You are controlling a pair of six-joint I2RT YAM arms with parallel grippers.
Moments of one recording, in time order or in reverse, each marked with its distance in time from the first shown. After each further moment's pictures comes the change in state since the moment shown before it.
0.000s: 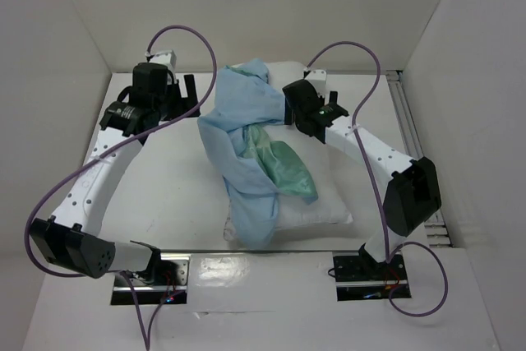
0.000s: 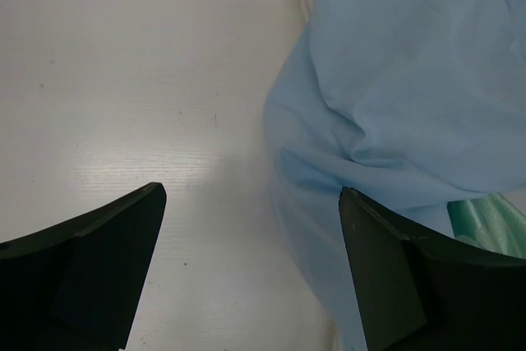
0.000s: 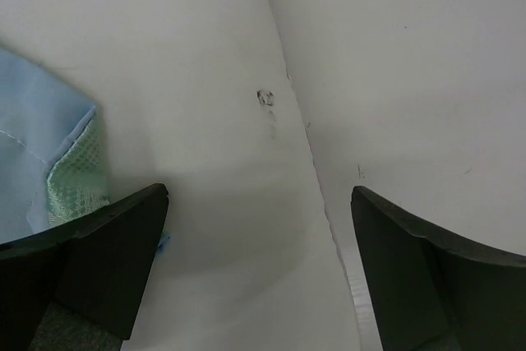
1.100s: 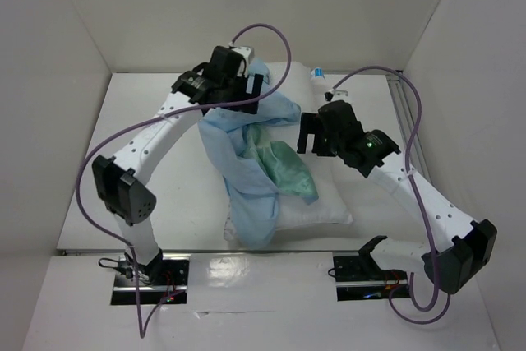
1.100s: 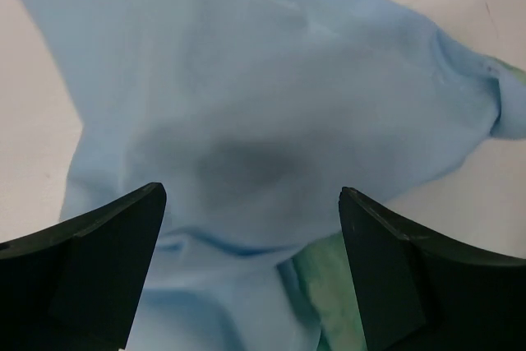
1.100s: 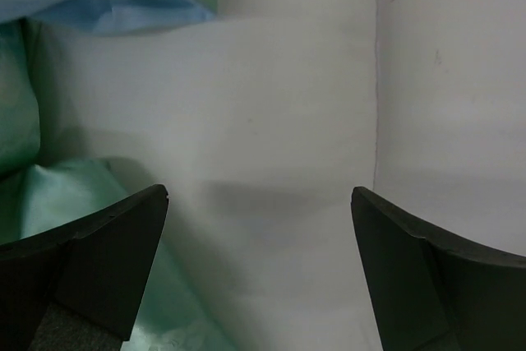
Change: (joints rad) left arm -0.274 0.422 0.418 -0.130 0.068 0.052; right arm 0.000 -0.435 -0.192 -0.193 -0.371 0.072
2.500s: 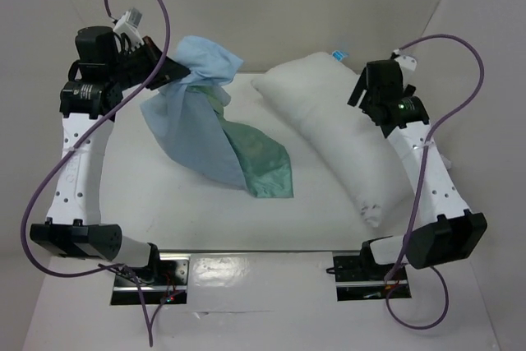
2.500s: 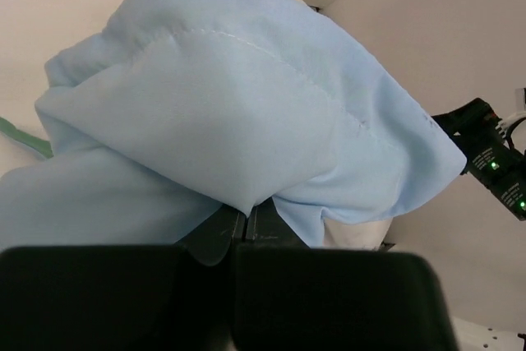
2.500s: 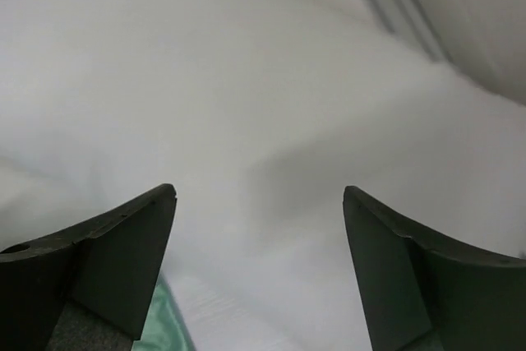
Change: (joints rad) left arm 0.522 -0.336 -0.078 0.129 0.641 -0.293; right arm -0.423 0.148 0.261 -0.049 0.211 -0.047
